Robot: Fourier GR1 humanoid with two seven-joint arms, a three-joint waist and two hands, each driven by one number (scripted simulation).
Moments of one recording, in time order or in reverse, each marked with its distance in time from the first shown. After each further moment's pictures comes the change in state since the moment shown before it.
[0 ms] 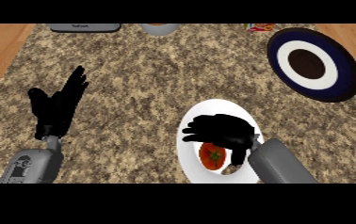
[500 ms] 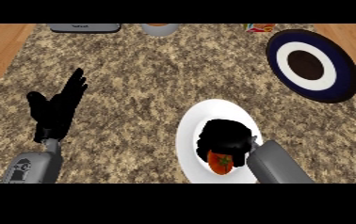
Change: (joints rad) left arm 0.022 -0.017 0.019 -0.011 -0.016 -0.017 -0.008; right arm 0.008 0.008 0.017 -0.012 0.067 0.003 -0.104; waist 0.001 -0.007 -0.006
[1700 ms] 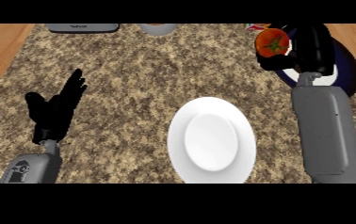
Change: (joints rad) left arm 0.010 -0.005 0.008 -0.018 -0.007 -0.004 0.017; right arm -0.298 0.085 -0.778 -0.105 -0.158 -0.279 0.929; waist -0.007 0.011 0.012
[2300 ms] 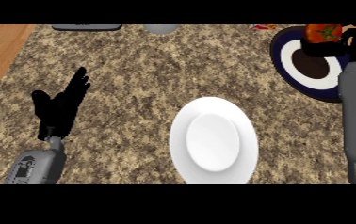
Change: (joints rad) left arm -0.028 -0.019 0.008 0.042 -0.018 -0.016 -0.031; right arm -0.087 -0.183 -0.242 0.289 -0.160 -0.111 -0.039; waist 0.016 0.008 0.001
